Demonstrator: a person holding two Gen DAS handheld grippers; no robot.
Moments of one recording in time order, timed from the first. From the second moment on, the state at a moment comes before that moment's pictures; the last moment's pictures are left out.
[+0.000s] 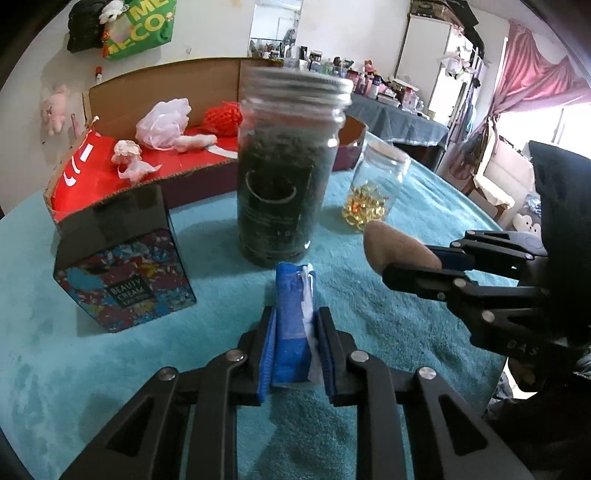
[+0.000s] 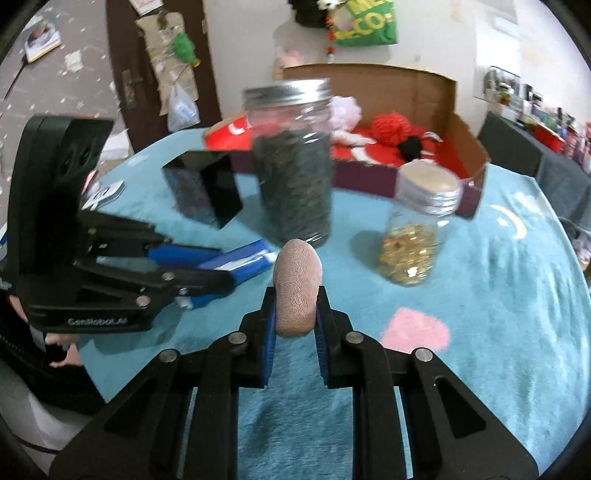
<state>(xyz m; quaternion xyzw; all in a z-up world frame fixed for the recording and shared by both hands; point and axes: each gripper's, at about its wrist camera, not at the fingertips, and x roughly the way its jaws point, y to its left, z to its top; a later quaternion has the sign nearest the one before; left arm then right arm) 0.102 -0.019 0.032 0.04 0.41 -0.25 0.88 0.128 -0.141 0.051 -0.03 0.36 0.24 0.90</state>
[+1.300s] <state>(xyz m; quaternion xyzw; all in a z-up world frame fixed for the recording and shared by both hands) 0.092 0.013 0.044 0.01 0.39 -0.21 0.89 0.133 -0.156 0.052 -0.02 0.37 0.21 0.90</state>
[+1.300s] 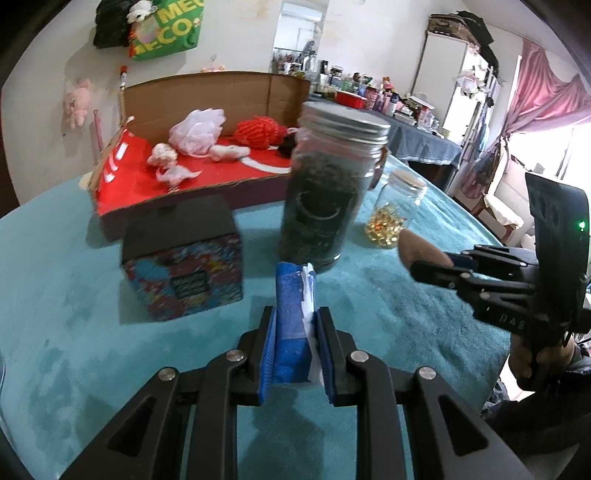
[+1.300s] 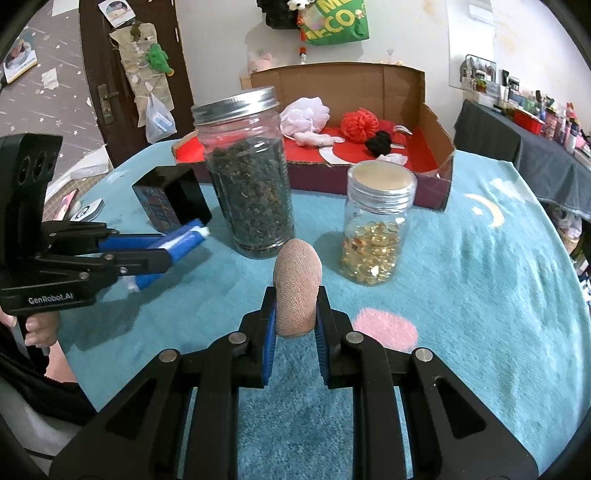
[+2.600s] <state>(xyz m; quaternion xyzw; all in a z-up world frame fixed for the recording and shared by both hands) 0.118 0.119 0.048 0.03 0.40 -0.11 0.91 0.156 -0.223 0.047 -0.01 0.41 0.14 0.90</state>
